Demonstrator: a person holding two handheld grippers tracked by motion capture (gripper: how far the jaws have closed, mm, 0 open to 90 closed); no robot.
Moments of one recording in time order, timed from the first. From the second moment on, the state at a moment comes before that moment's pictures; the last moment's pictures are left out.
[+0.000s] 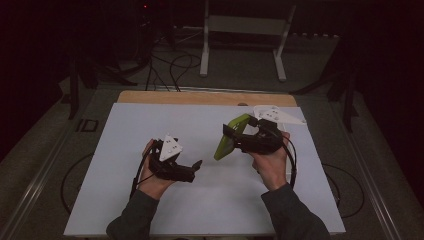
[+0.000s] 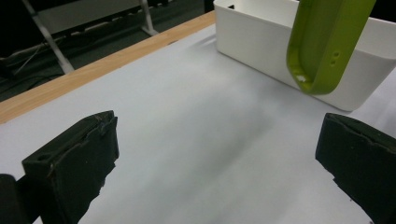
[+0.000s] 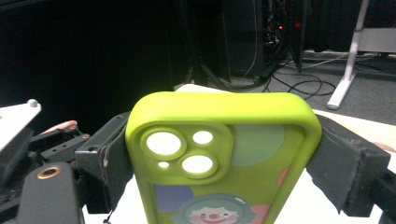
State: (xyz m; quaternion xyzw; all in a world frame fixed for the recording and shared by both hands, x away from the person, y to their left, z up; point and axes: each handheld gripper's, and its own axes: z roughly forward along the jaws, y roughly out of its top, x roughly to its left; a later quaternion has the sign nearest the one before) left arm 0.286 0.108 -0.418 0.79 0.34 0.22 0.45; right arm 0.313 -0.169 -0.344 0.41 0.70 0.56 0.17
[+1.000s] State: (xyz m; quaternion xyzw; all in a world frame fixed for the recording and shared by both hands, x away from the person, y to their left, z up) left arm 0.275 0.162 -0.425 0.77 0.37 0.24 0.46; right arm 0.331 -0.181 -0.339 0.43 0.69 0.54 0.21
